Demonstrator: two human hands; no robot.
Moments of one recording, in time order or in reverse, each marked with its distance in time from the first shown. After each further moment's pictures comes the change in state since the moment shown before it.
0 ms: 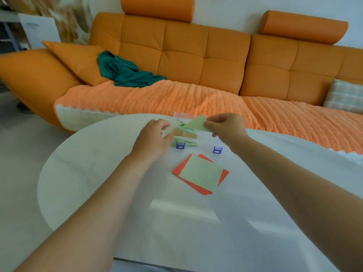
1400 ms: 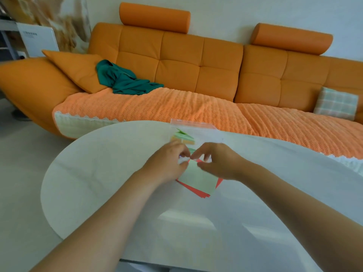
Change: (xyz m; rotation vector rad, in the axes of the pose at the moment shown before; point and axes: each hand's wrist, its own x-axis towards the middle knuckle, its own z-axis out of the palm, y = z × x) left_hand -0.028 0.015 0.013 0.113 -0.223 0.285; right_hand -0.050 0.010 -0.003 -0.609 -0.445 -0.349
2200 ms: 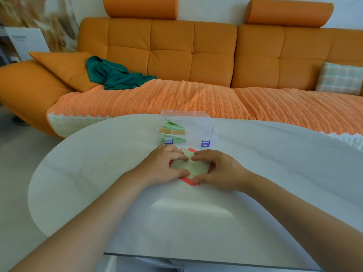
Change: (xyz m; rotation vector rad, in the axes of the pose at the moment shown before) left_hand -0.004 -0.007 0.035 0.002 -0.186 0.038; right_hand -0.049 0.043 0.030 0.212 0.001 0.128
